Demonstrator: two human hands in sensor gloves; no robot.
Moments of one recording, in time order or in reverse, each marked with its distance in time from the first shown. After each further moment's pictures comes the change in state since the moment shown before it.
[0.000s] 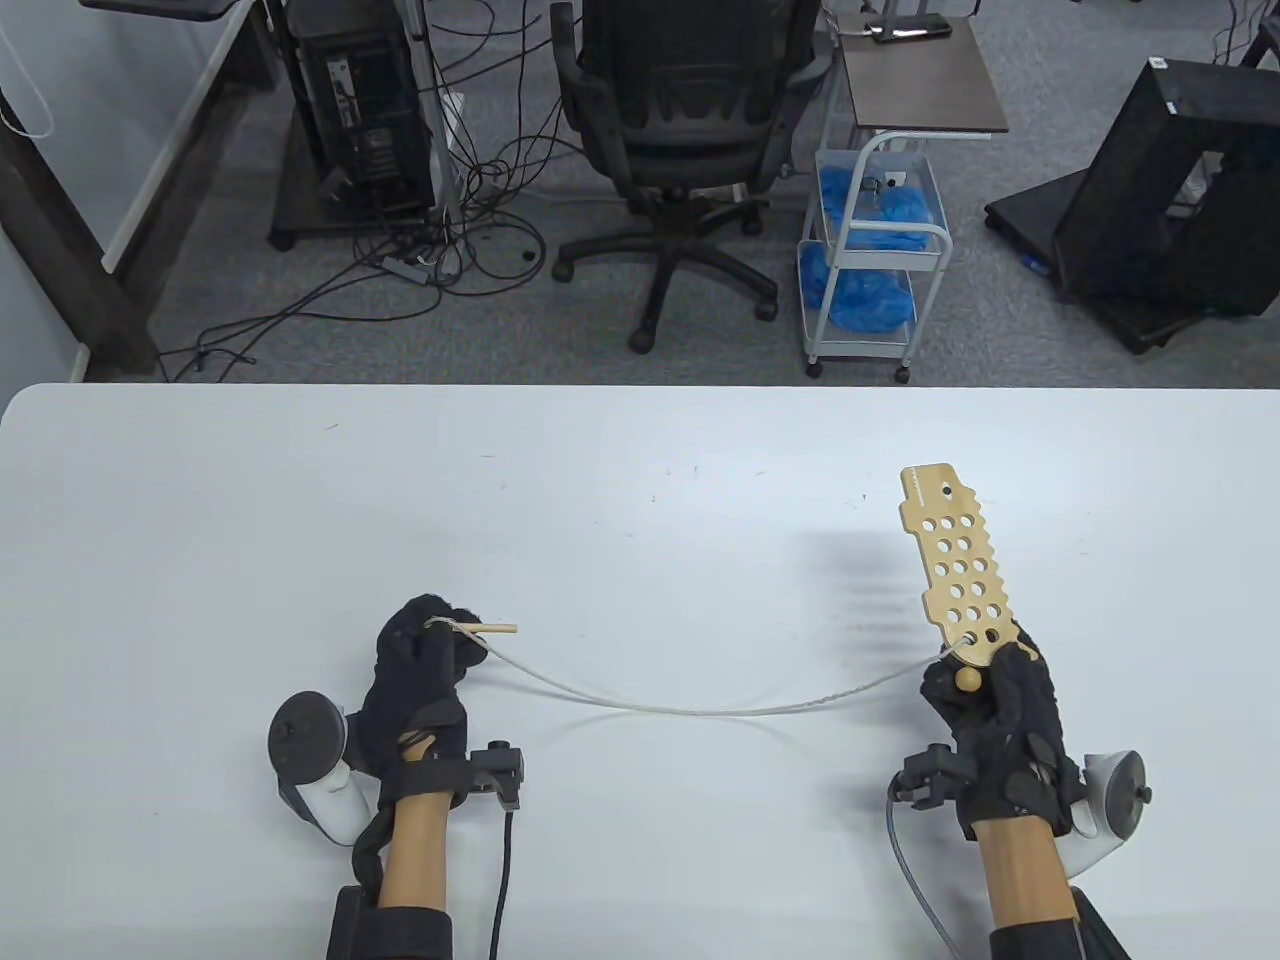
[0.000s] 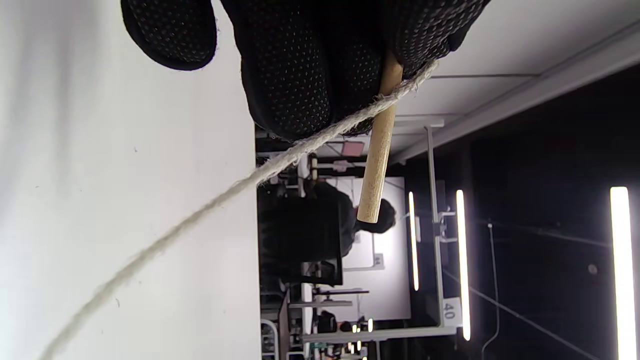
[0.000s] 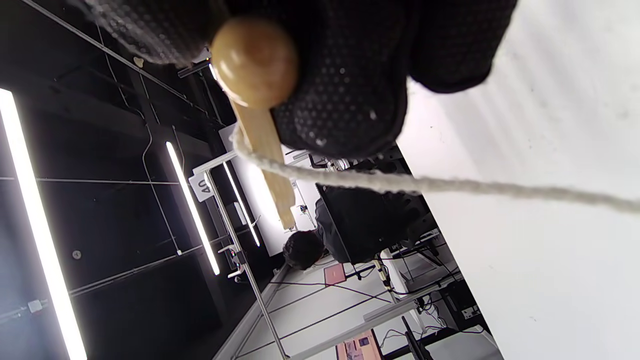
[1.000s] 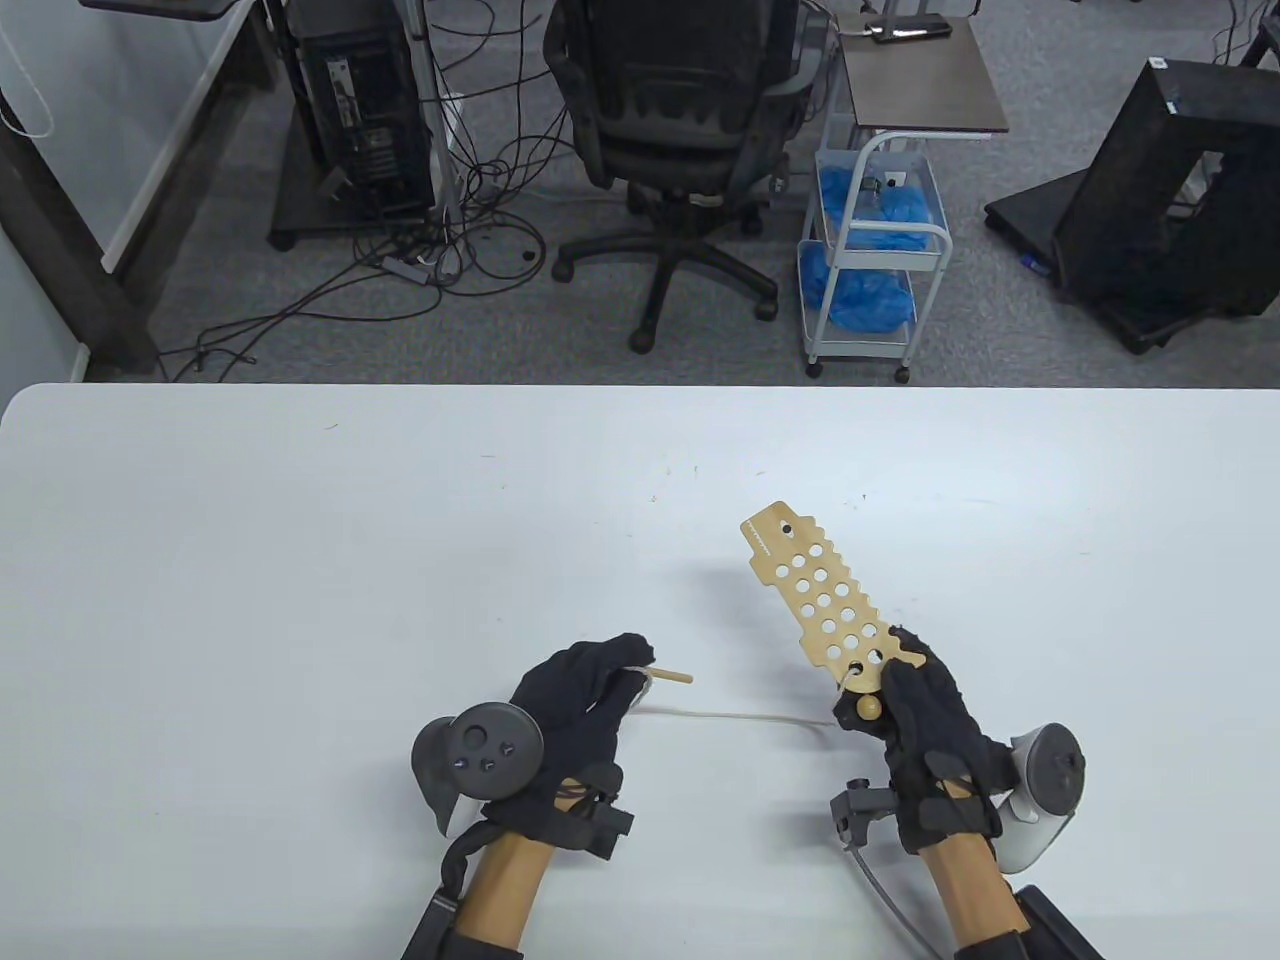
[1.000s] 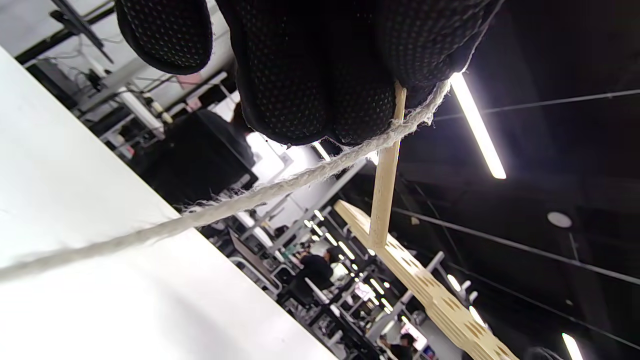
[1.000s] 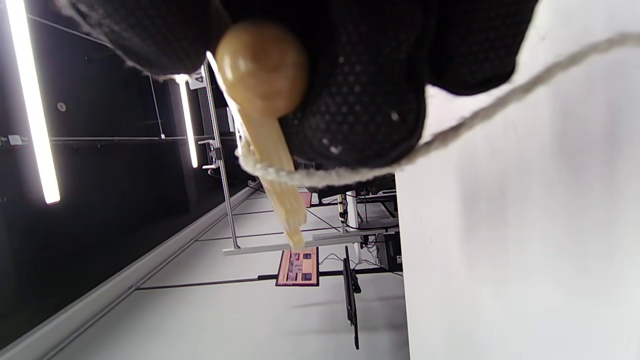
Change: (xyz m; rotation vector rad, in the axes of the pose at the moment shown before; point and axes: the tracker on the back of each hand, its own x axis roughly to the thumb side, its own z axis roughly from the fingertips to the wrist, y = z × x) left_hand 0.065 -0.100 0.052 -0.286 -0.535 -0.508; right_hand -0.019 0.044 0.022 0.246 -0.062 0.308
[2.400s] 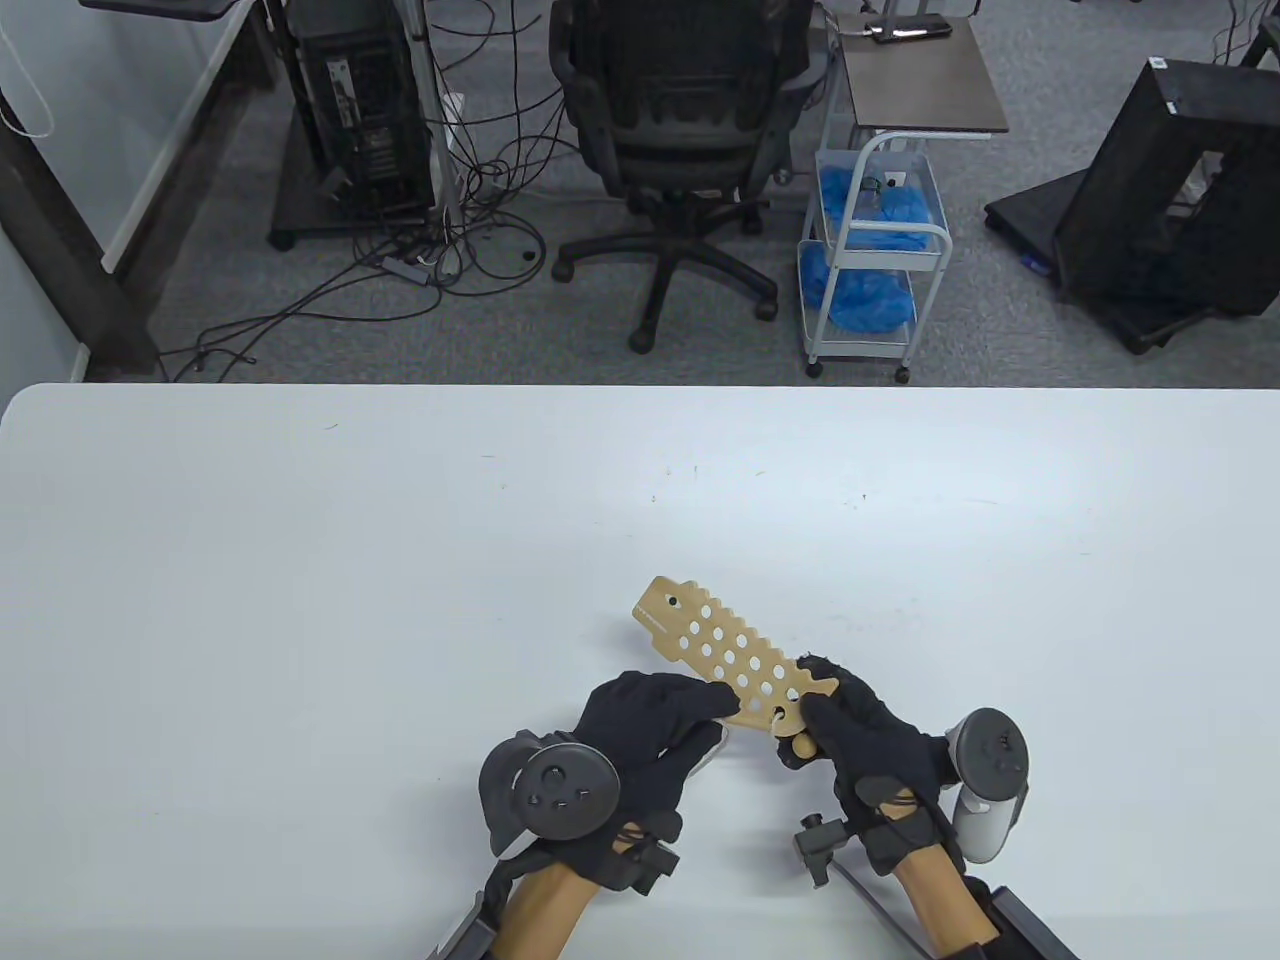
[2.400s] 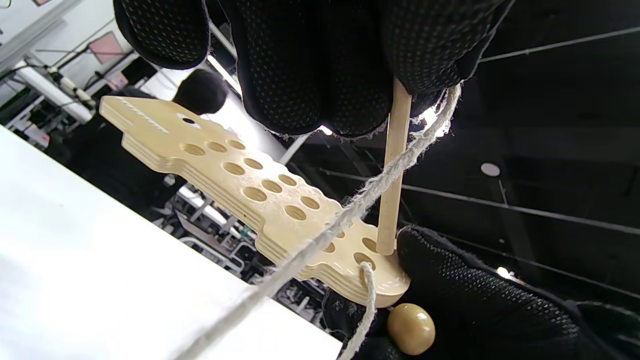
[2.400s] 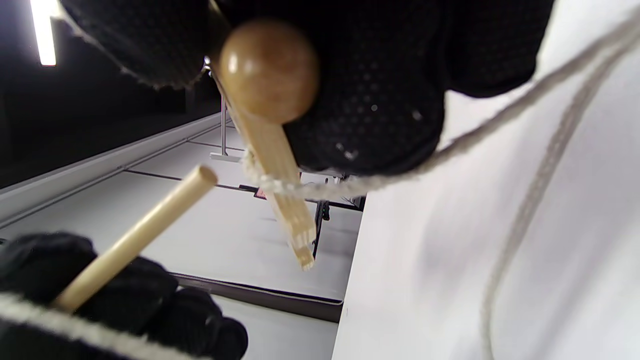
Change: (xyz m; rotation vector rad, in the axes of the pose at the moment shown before) left_hand 0.048 -0.025 0.009 -0.085 -0.175 -0.078; right_hand 0.001 0.042 0.013 0.241 -0.053 0.229
